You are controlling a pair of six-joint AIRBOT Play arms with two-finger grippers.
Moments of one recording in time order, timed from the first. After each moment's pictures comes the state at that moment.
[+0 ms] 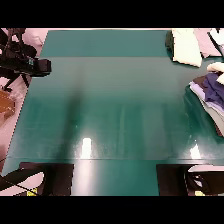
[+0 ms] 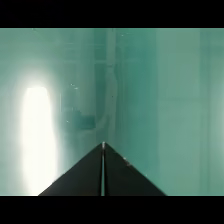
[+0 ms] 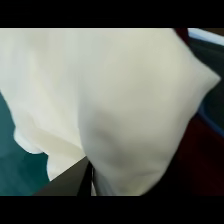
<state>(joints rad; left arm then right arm) -0.05 -1.19 1.48 1.42 -1.25 -1.62 -1.05 -1.62 1.98 -1.04 1.72 1.70</state>
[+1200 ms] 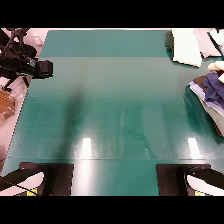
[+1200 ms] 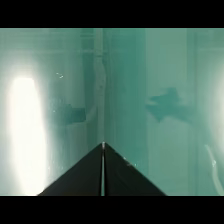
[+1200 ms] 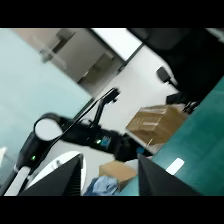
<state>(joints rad) -0.05 -1.19 1.48 1.38 -1.29 -1.62 0.25 -1.23 1.69 -0.30 1.04 1.29</state>
